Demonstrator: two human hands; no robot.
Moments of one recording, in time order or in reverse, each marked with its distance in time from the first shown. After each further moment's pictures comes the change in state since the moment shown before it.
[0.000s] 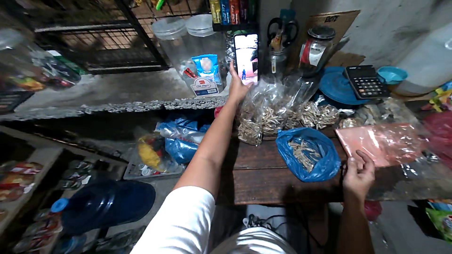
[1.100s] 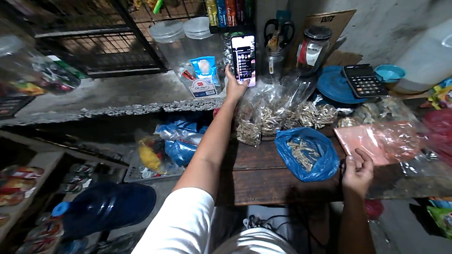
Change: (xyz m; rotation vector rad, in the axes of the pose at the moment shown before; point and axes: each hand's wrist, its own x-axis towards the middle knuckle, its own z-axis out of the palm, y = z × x) left_hand 0.002 -0.001 0.000 -0.134 0.017 -0.110; right_hand 0.000 -0.005 0.001 0.004 -0.003 0.035
